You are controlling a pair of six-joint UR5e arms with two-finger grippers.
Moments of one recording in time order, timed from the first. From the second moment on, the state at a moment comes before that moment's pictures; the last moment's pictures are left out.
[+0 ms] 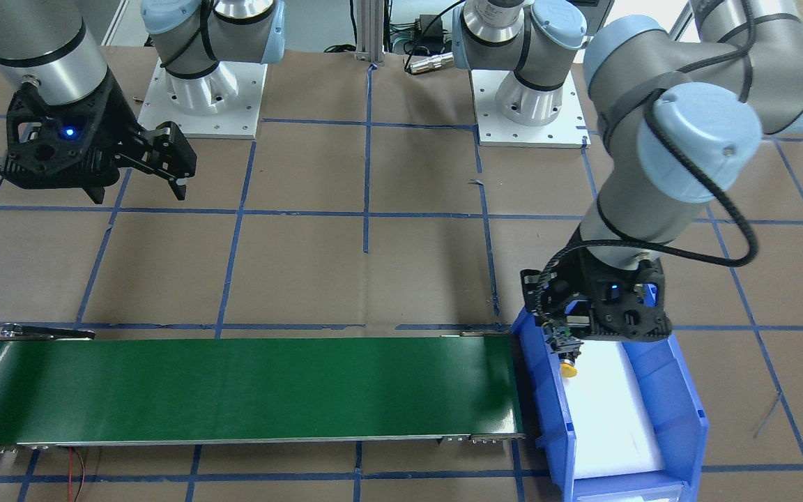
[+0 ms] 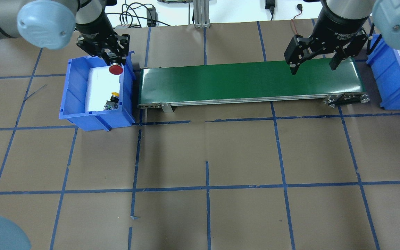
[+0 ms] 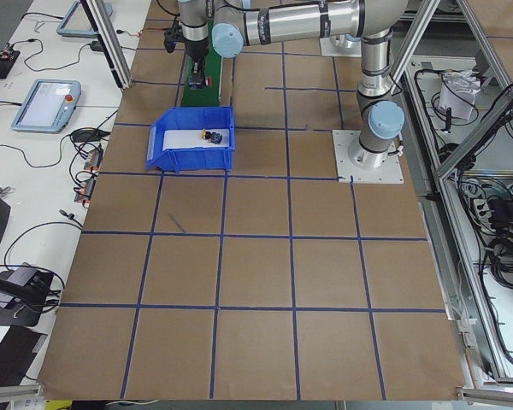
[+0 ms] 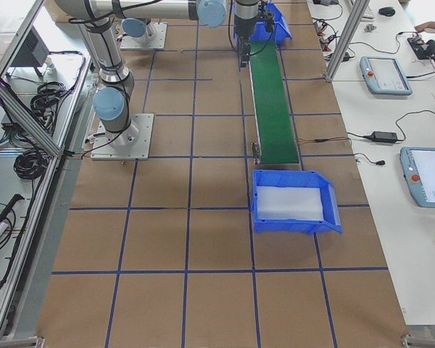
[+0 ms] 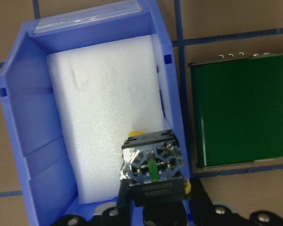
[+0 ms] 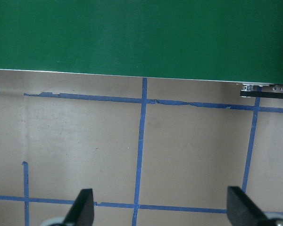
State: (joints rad) left arm -1.61 -1.91 -1.40 -1.35 1.58 -0.02; right arm 1.54 -1.52 1.52 -1.58 -1.57 -0.11
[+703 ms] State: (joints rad) left arm -1.78 -2.09 -1.40 -1.16 1.57 -0.20; right arm 1.54 -1.52 1.52 -1.58 -1.57 -0.11
